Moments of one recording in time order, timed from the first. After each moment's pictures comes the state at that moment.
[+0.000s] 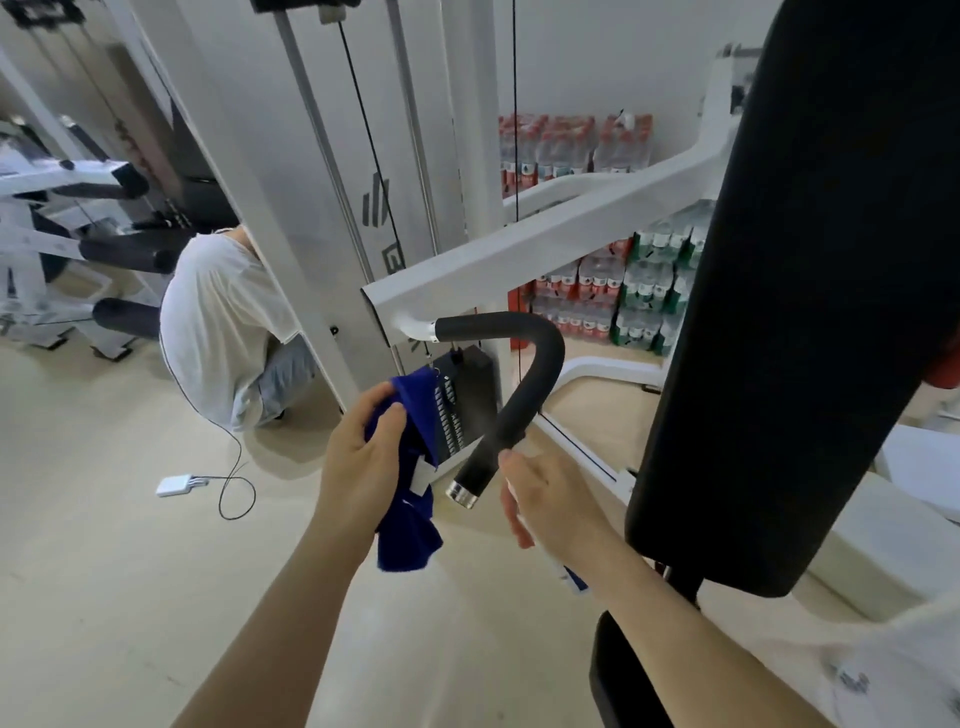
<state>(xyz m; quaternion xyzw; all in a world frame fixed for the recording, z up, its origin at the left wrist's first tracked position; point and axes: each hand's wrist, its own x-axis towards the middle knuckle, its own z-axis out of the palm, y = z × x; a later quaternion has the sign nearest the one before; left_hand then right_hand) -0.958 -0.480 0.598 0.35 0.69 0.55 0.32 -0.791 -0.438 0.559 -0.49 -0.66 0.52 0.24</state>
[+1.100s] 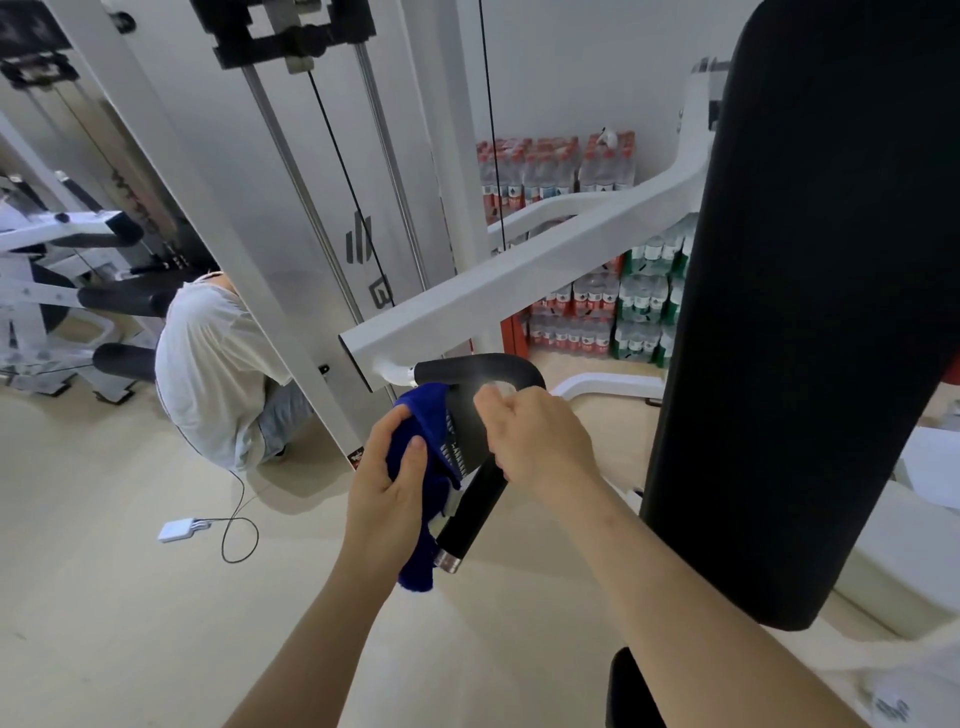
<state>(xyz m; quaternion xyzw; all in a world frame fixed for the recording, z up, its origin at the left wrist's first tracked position) -0.942 -0.440 0.579 0.42 0.67 0.55 0.28 -0.812 -0.361 0.609 -0.53 -0.71 0.35 0.29</state>
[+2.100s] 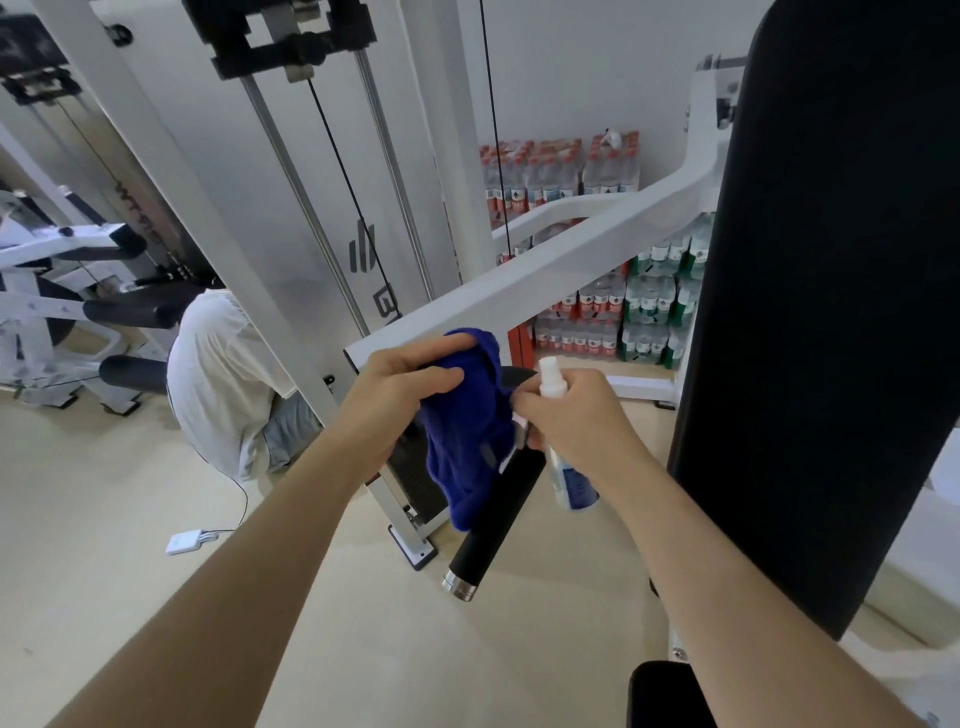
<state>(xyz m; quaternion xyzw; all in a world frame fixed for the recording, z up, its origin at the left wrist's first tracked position) -0.980 -0.363 0.650 0.51 0.57 0.47 0.44 -0.796 -0.333 0.620 -0.51 -0.59 0.52 0.35</state>
